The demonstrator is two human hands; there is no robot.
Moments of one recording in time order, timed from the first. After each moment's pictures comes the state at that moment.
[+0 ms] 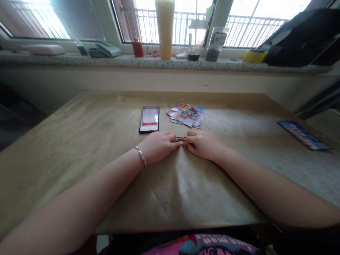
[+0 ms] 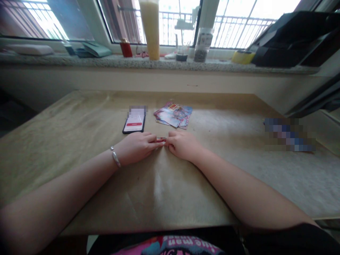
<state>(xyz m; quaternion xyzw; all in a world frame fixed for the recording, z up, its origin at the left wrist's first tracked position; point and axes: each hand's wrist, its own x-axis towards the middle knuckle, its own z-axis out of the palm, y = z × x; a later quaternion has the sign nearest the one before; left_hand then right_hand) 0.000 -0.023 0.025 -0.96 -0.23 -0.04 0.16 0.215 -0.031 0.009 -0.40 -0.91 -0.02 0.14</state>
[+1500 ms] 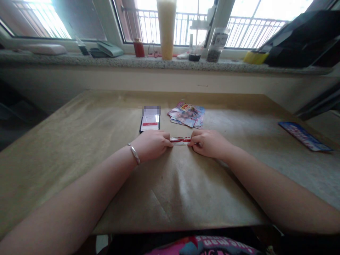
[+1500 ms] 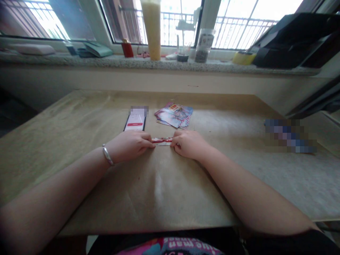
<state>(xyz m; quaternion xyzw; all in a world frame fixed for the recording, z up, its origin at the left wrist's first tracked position) -0.013 -0.023 0.039 -0.95 -0.32 0.01 0.06 0.228 -0.033 0.023 -0.42 -0.90 0.01 0.09</state>
